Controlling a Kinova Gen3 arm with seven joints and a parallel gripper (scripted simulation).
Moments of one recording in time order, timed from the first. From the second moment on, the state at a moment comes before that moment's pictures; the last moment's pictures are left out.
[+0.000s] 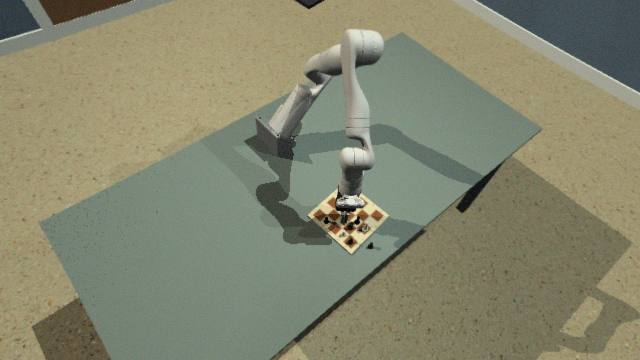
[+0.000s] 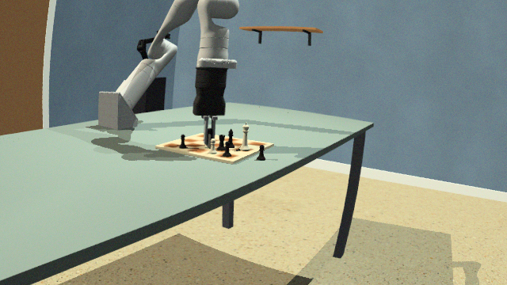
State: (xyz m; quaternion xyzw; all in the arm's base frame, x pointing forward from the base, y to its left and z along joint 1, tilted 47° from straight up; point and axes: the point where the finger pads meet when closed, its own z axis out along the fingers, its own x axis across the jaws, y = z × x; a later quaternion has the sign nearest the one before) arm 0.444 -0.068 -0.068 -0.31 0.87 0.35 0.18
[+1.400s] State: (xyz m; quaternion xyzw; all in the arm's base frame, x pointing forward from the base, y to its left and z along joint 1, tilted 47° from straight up) arm 0.436 -0.115 -0.014 -0.31 0.86 0.36 0.17
